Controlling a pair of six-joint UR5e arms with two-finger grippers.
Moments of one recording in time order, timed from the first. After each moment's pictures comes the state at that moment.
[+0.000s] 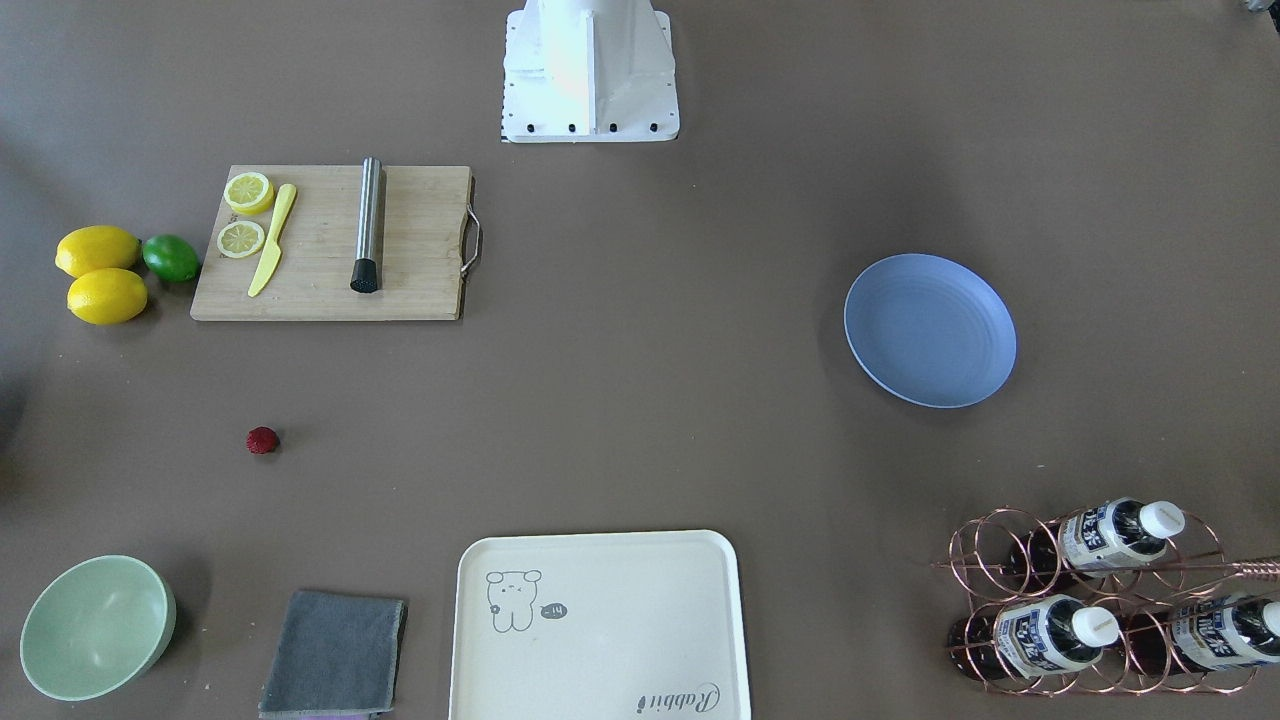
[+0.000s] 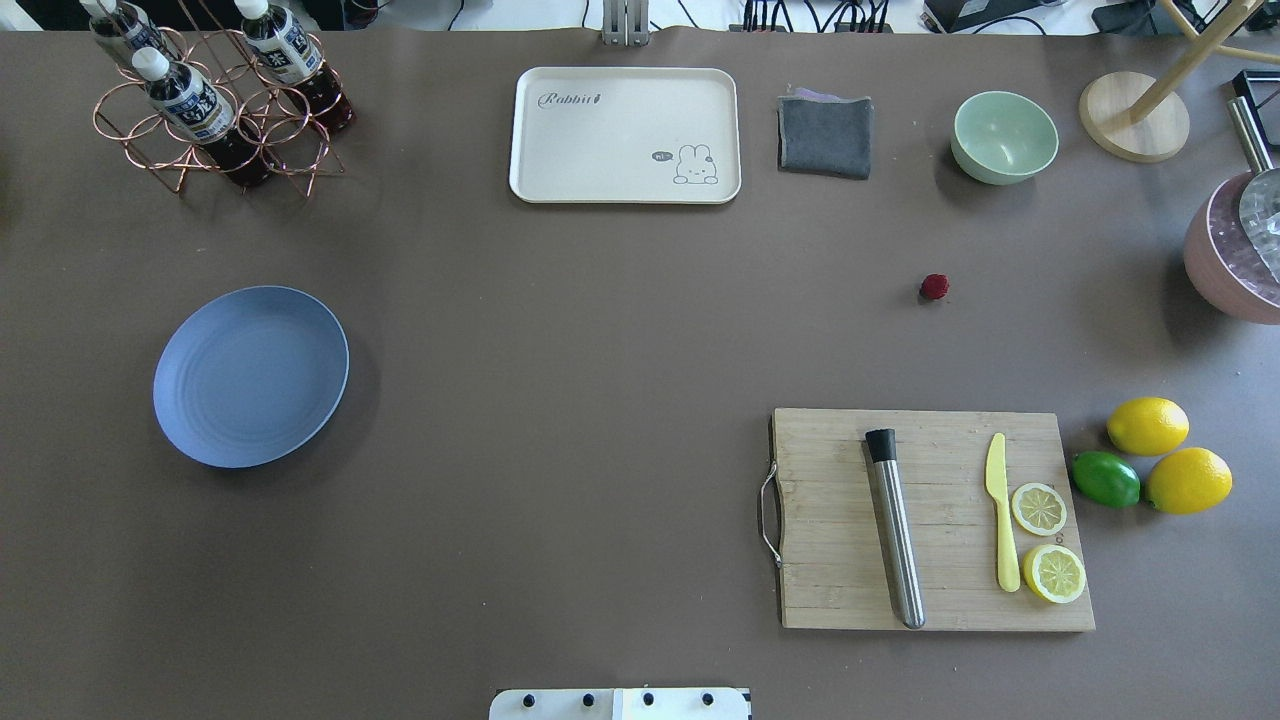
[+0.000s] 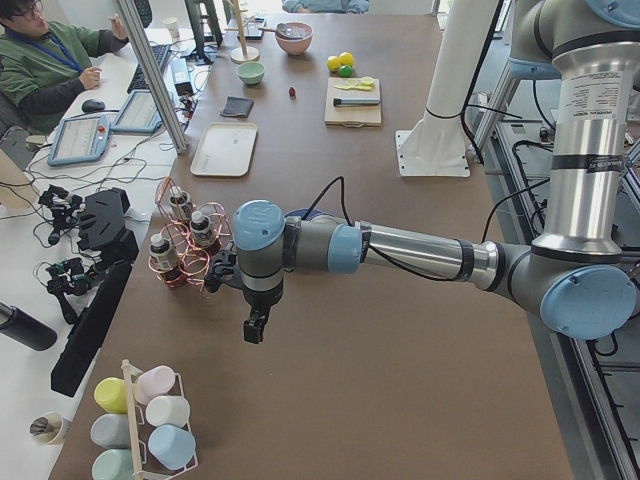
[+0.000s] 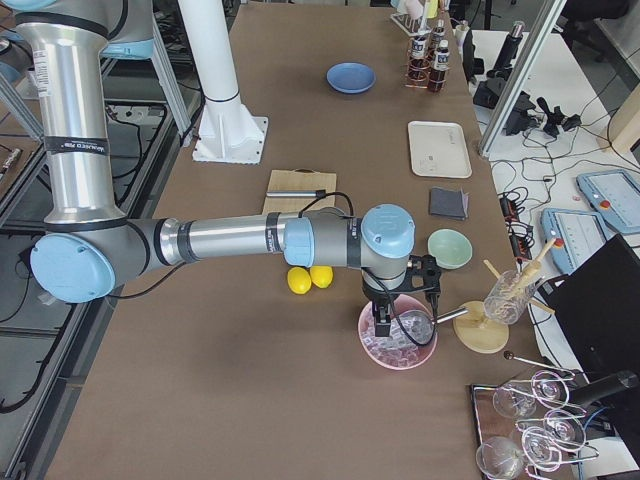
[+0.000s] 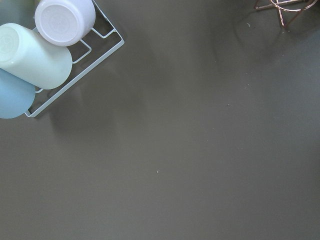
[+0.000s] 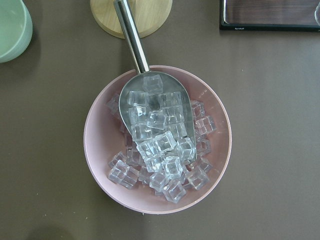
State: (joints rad) left arm -1.61 -1.58 -1.73 -1.50 -2.29 0.18; right arm 1.65 -1.52 1.66 -1.66 2.38 -0.04
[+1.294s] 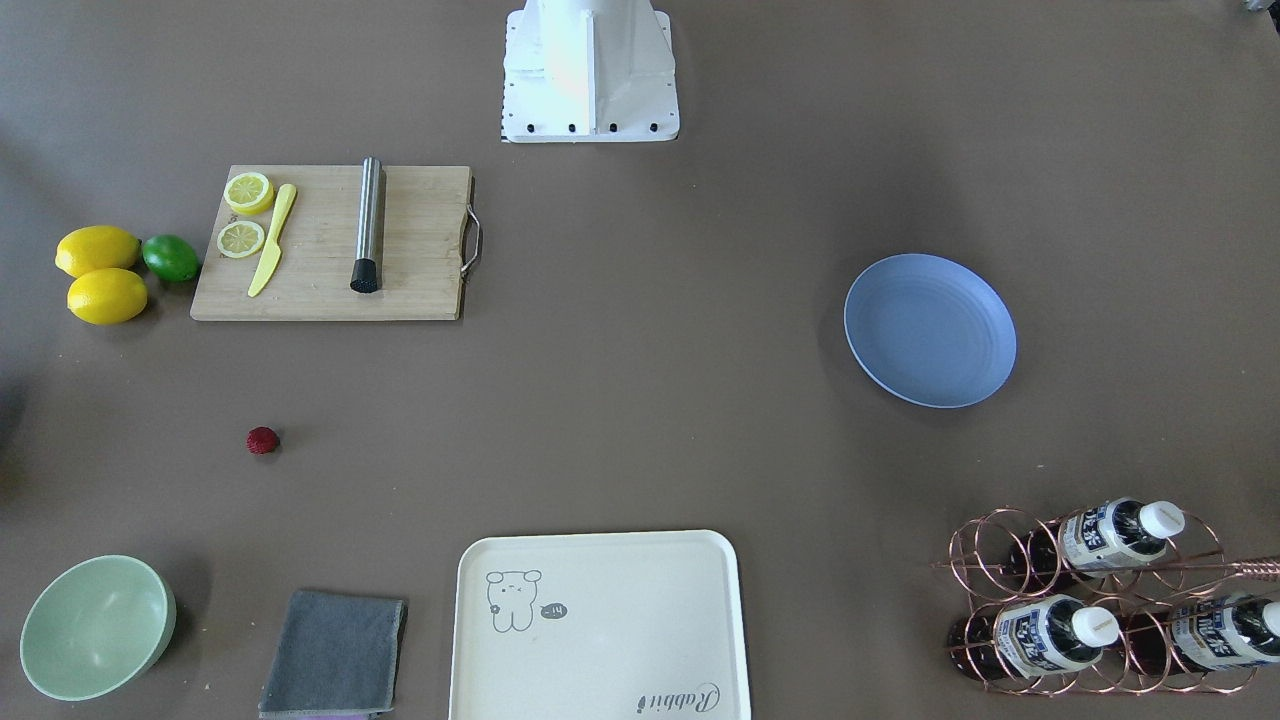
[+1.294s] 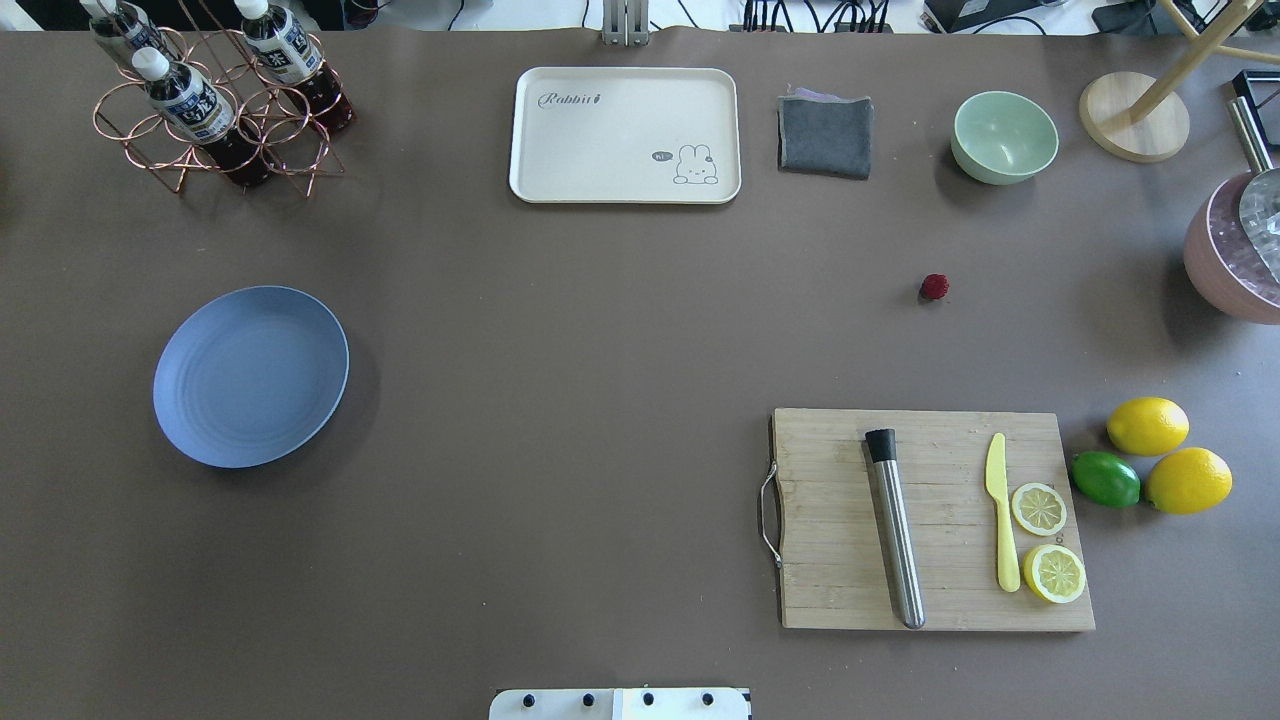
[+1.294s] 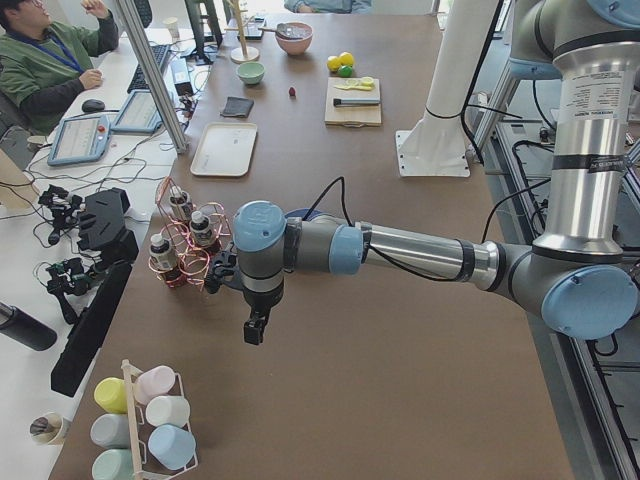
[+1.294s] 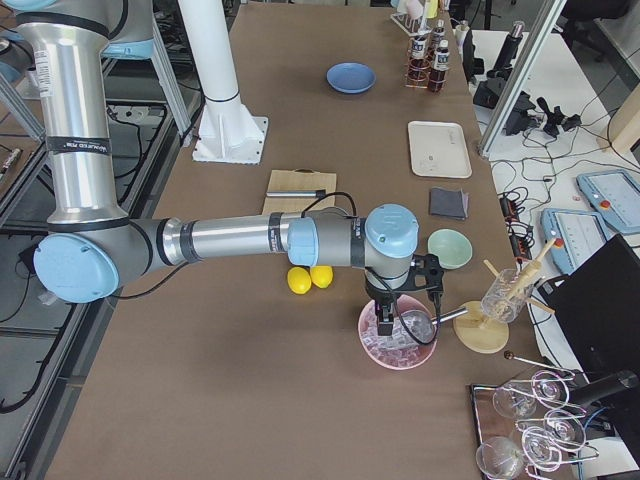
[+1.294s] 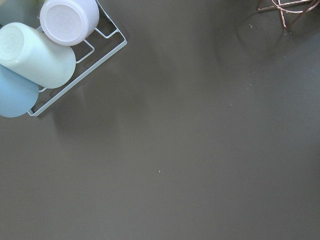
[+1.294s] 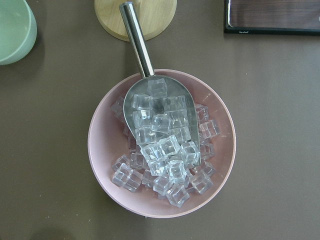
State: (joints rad) left arm -1.62 -1.58 -1.73 -1.50 -2.29 0.18; right arm 1.65 -1.51 1.66 -1.66 2.38 -0.04
